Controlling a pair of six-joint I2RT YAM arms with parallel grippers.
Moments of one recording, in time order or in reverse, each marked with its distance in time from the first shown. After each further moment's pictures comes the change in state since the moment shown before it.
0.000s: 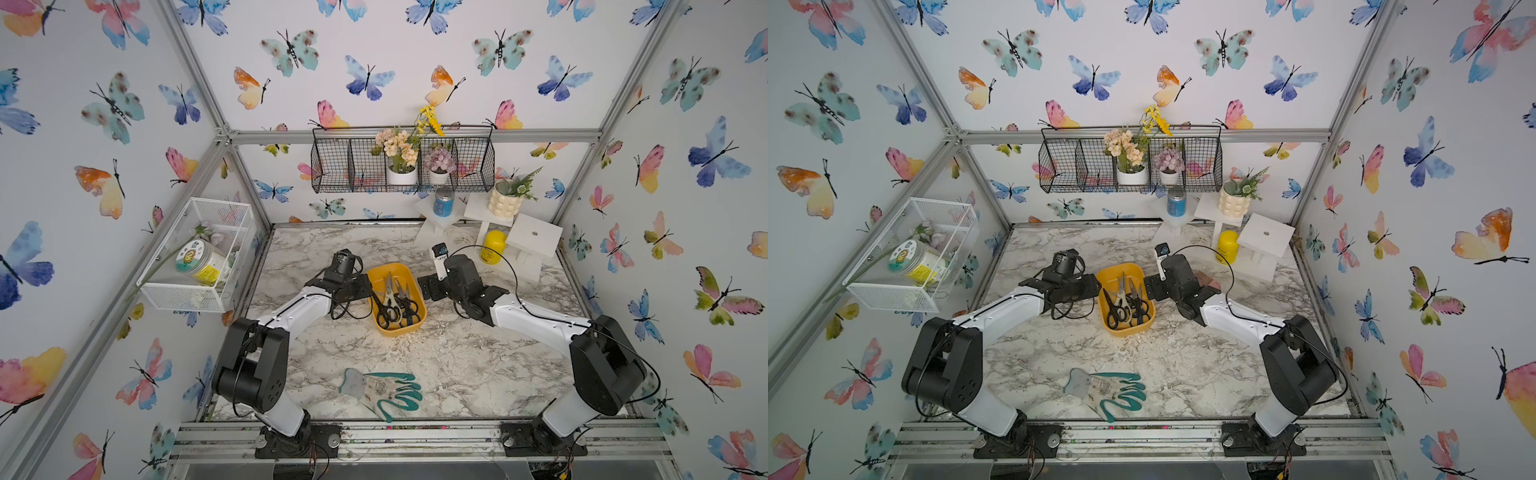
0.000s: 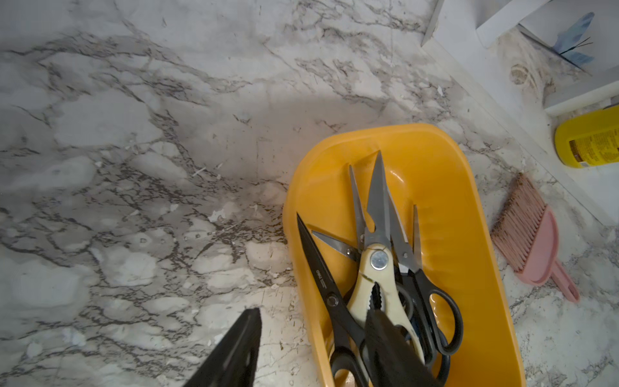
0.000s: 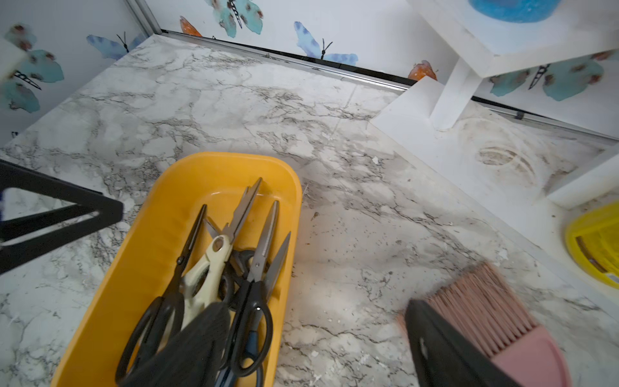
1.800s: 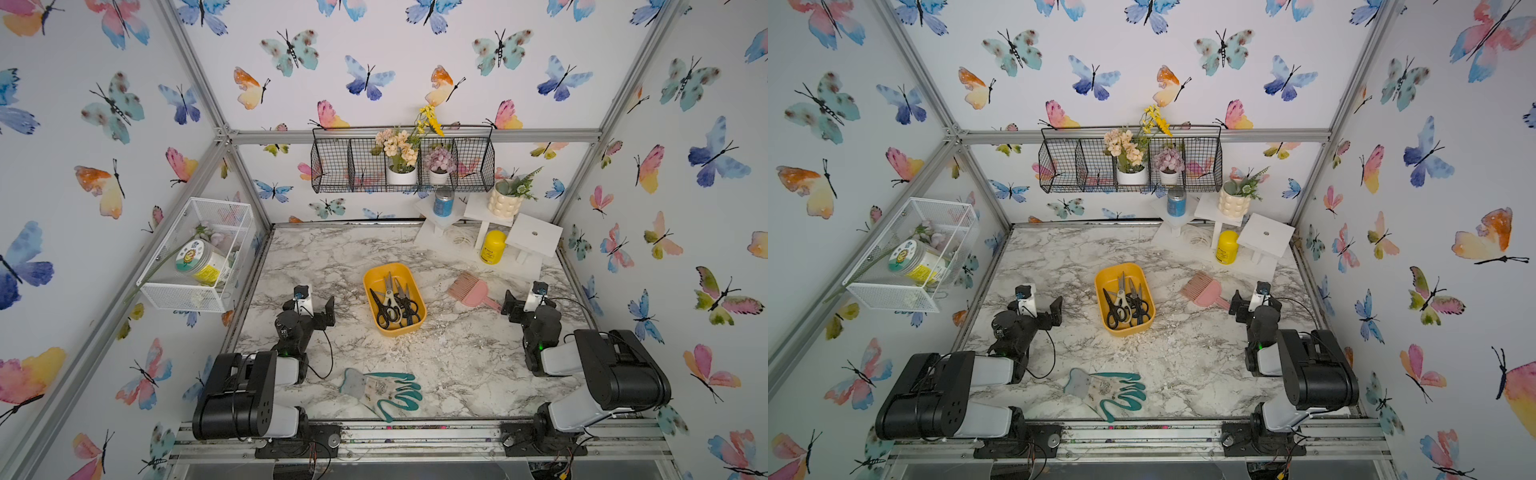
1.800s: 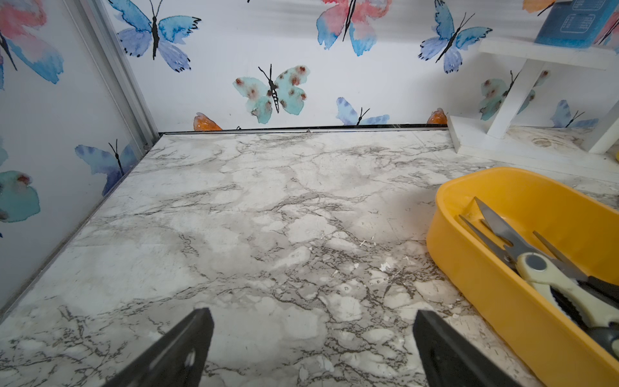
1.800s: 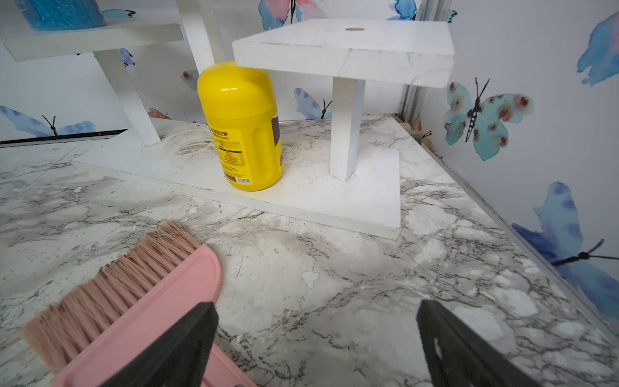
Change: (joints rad) left arm 0.377 -0.198 -0.840 1.282 0.061 0.500; right arm -0.645 -0.054 -0.829 1.117 0.003 -0.122
